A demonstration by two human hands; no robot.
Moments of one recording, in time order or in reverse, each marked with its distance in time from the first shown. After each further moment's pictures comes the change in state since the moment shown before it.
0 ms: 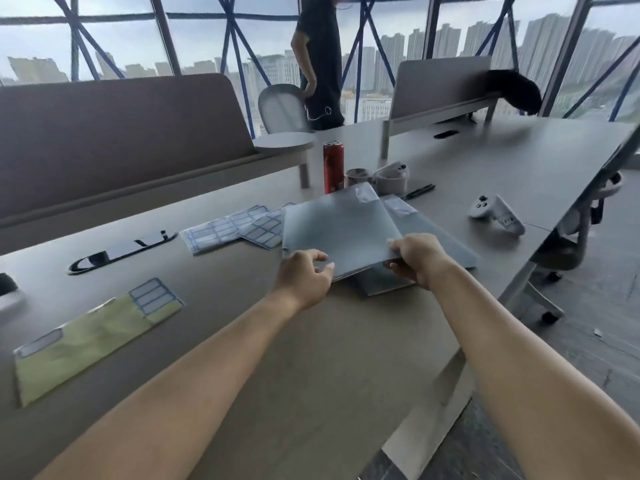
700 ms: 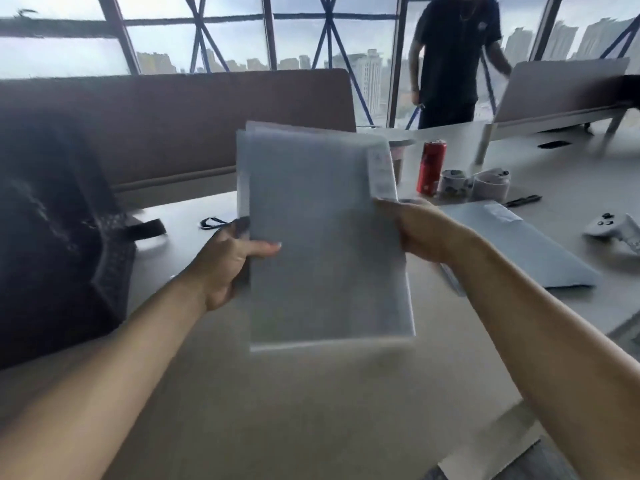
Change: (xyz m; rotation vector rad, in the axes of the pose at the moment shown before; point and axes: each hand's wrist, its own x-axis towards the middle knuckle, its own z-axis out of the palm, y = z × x) left_hand -0.123 -0.098 -0.191 -0.920 0.101 -0.129; right_hand -0.097 -0.043 0.137 -0.112 -0.608 -0.253
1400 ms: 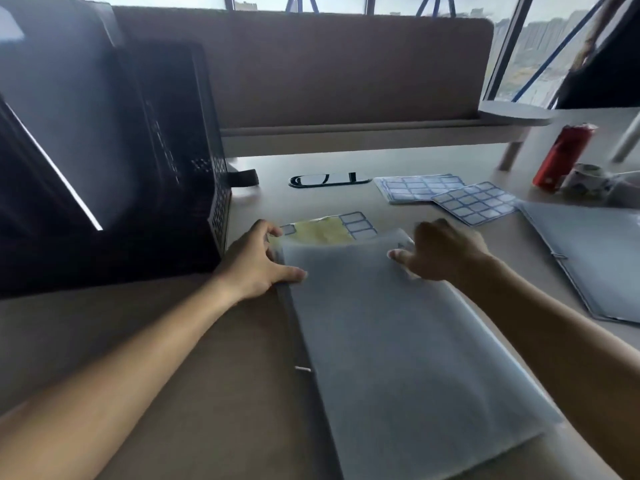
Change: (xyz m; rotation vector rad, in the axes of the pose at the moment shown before) left_hand -0.032 -0.063 -0.122 0.812 0.379 -0.107; right_hand 0.021 0.039 0.123 -1.586 0.016 -0.266
